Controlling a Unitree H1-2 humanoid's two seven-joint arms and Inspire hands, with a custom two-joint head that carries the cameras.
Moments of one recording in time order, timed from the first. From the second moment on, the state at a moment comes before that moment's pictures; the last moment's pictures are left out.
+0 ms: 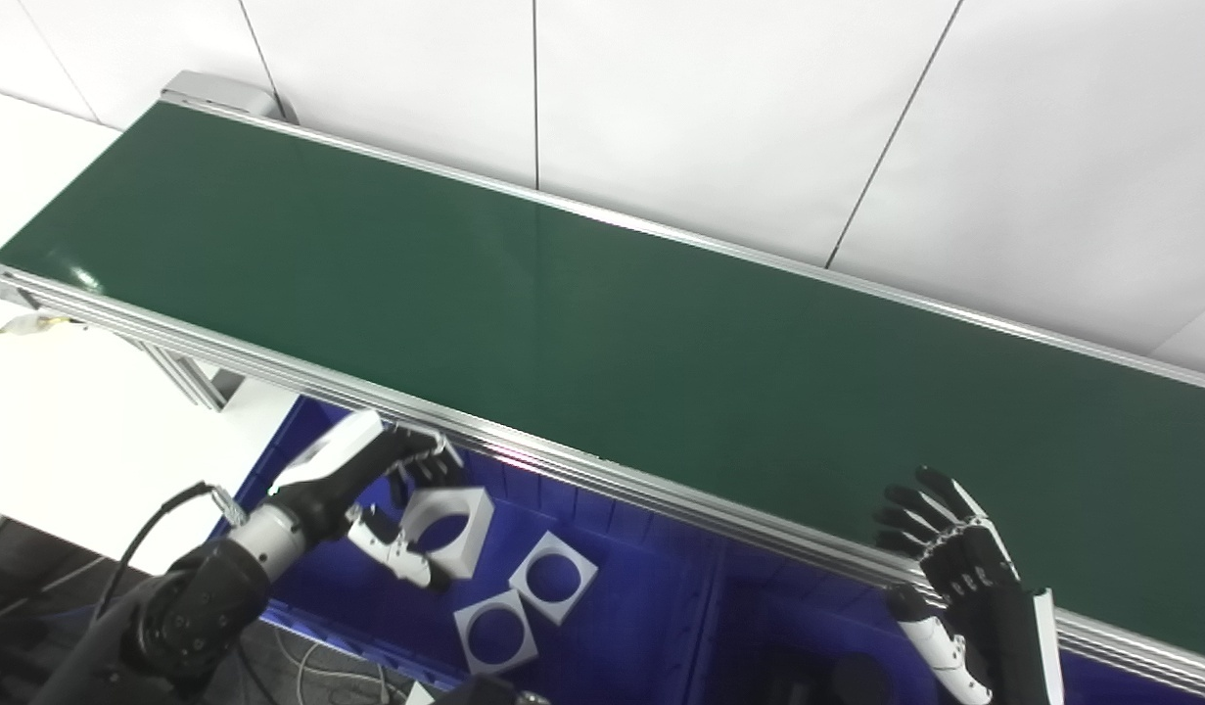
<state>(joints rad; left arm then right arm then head) 0.41 0.41 0.02 -0.15 0.42 -0.11 -0.20 0.28 -0.11 0.13 -0.12 0.05 -0.33 0.14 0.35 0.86</state>
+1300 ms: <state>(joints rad) 0.41 0.45 -0.03 -0.16 0.47 -0.01 -0.26 0.28 -0.11 0.13 -0.13 0.05 -0.33 0.15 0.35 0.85</state>
